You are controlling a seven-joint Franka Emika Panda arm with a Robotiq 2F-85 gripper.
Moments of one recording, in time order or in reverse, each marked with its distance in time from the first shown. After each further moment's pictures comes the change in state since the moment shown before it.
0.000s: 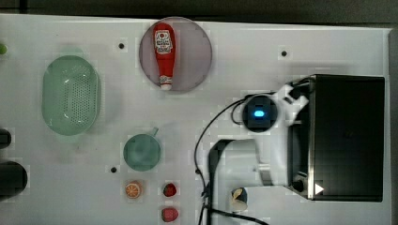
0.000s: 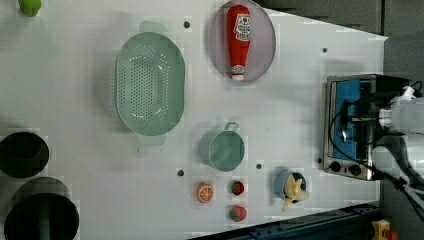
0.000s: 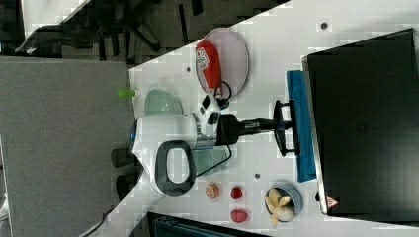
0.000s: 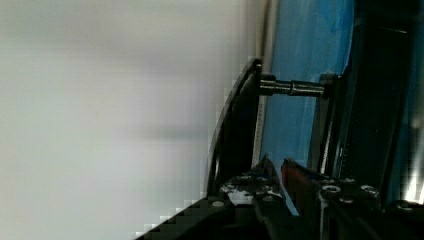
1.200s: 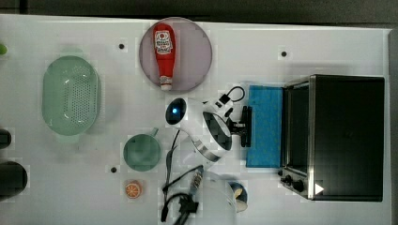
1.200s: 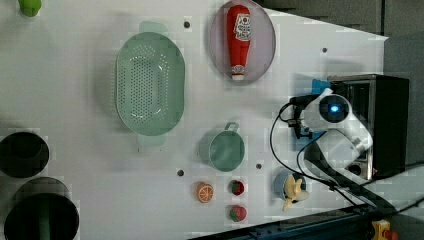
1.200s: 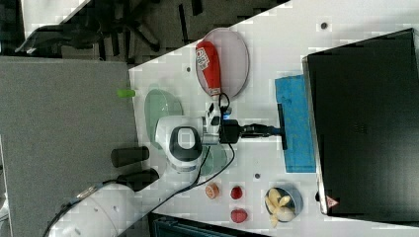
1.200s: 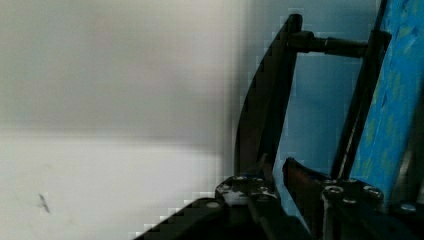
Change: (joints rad) arm 0.141 0.333 0.111 0.049 -0.238 -0.028 0.517
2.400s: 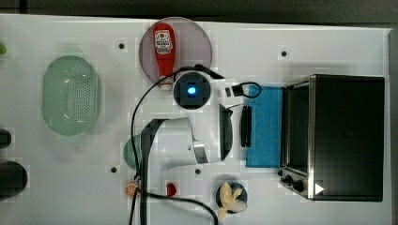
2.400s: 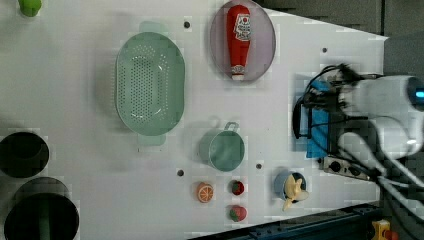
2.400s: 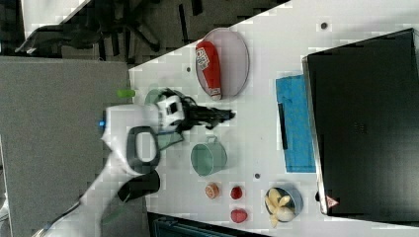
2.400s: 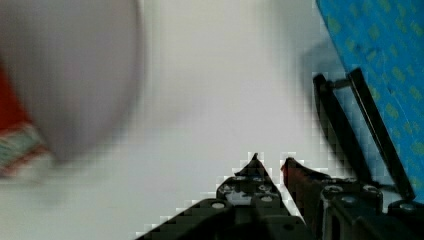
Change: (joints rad) arm 0.034 -0.294 -0.003 0.045 0.638 -0.002 0.073
